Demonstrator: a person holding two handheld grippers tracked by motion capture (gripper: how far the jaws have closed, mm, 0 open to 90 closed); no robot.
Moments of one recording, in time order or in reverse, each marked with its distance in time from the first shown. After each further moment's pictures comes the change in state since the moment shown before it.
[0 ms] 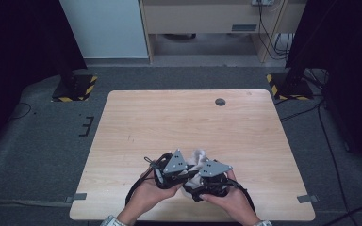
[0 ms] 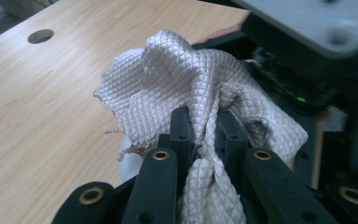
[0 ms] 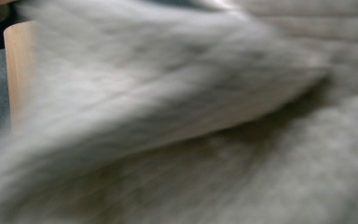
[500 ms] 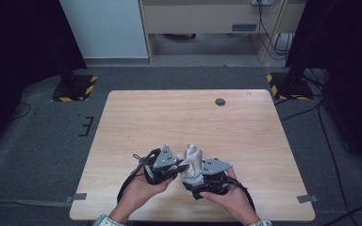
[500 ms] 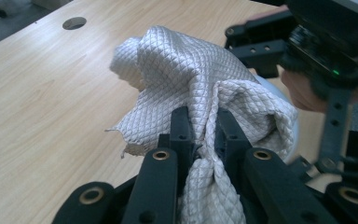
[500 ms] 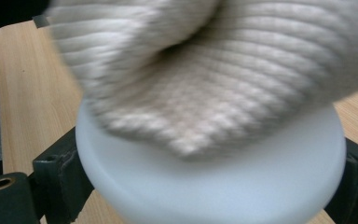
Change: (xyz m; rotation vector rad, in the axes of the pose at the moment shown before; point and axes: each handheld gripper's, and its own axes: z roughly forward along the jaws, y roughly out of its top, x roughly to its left) left arm 0.017 -0.014 -0.022 0.011 0.048 -0.035; right arm -0.005 0.001 0.001 0.005 -0.016 0.016
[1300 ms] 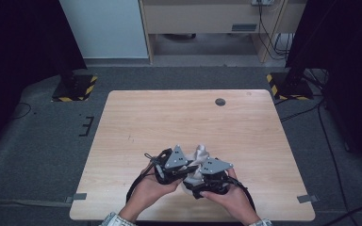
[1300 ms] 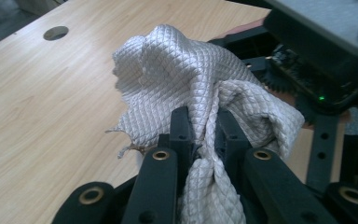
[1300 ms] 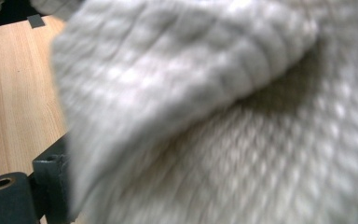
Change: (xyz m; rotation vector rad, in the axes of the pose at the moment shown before) left arm -0.009 0.015 0.022 0.000 -0.014 0.026; right arm -0.001 0.000 0.000 0.001 -0.012 0.002
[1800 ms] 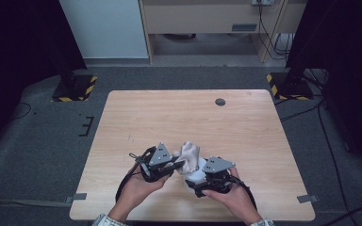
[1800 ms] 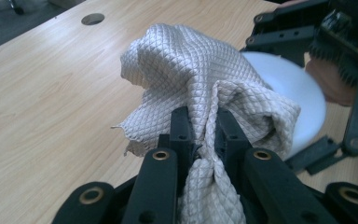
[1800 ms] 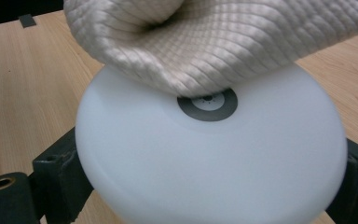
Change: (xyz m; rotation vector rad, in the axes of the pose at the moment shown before) left arm 0.022 -0.025 -0.020 -0.009 0.063 -0.063; right arm -0.006 -0.002 -0.004 0.003 -0.016 0.011
